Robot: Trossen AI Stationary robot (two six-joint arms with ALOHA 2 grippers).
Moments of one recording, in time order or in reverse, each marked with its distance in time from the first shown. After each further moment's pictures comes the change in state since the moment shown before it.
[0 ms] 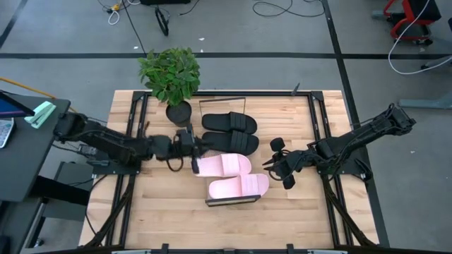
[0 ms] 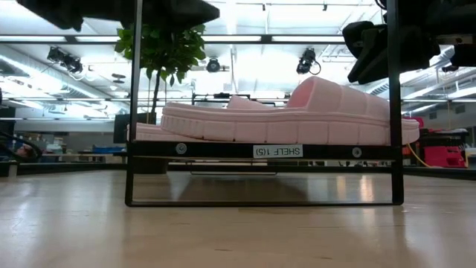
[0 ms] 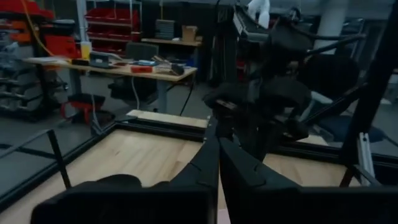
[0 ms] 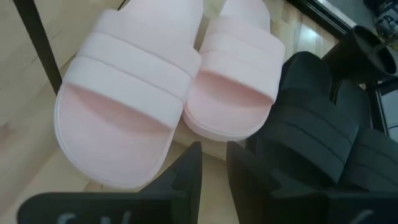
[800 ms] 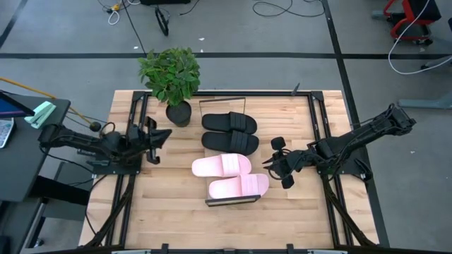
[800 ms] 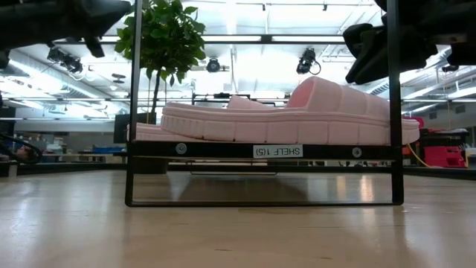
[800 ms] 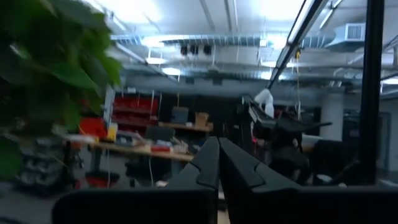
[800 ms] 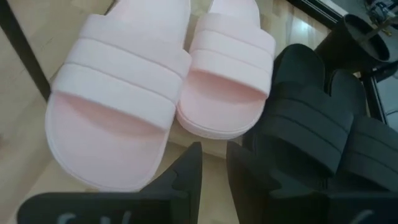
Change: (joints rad) left arm 0.008 -0.815 -0.528 0.135 -0.048 0.143; right arm -0.003 0.000 0.000 0.003 0.025 0.059
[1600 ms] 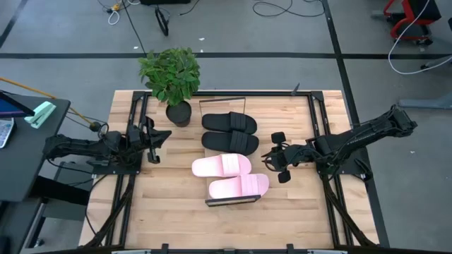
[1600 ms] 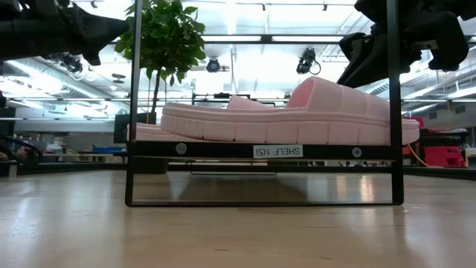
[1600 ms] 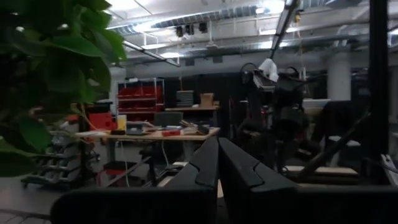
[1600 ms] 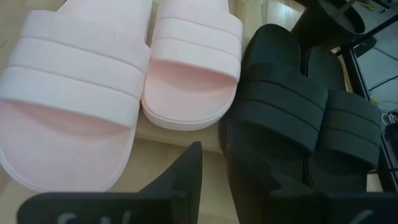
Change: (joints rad) left arm 0.108 -0.260 -0.035 -0.340 0.106 0.068; right arm -0.076 0.000 0.000 0.000 0.008 0.043
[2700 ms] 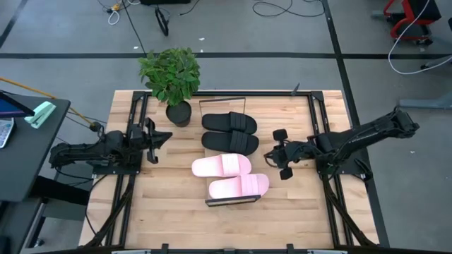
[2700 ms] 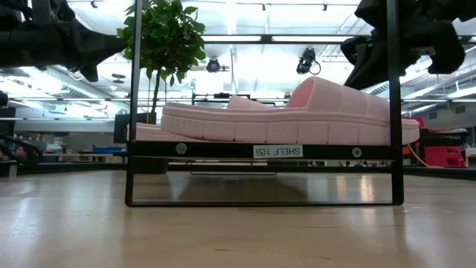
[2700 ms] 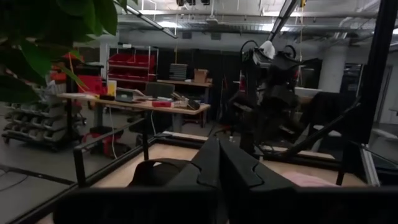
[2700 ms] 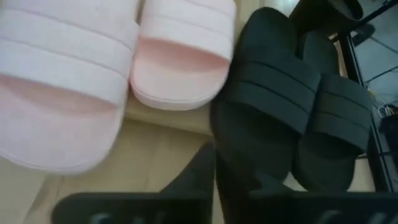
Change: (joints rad) left arm 0.095 -0.182 -0.001 -0.311 0.101 -0.186; right arm -0.043 -0.034 0.000 -0.070 -0.018 -0.032
